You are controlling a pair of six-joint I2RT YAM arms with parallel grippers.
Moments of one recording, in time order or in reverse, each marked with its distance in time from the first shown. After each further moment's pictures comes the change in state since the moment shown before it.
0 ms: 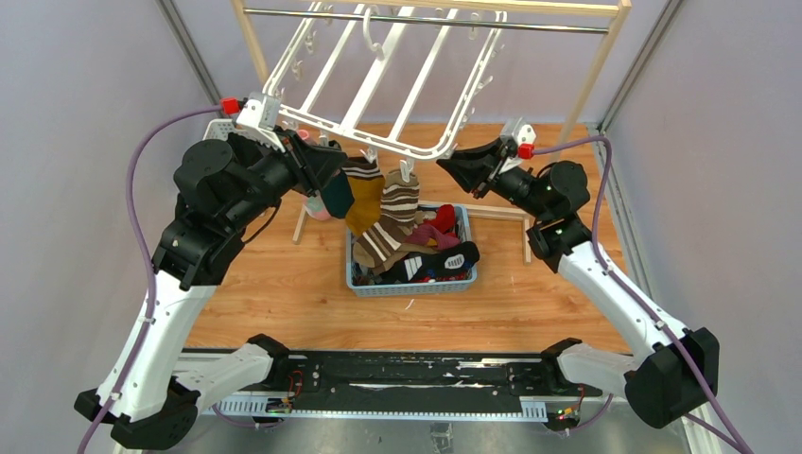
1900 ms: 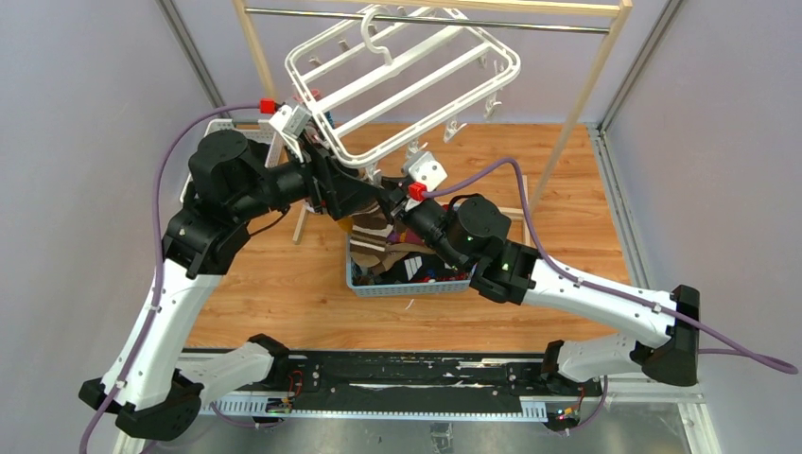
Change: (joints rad) left arm 0.000 0.056 0.041 -0.100 0.353 0.010; right arm 0.738 0.121 0.251 -0.238 0.933 -0.270
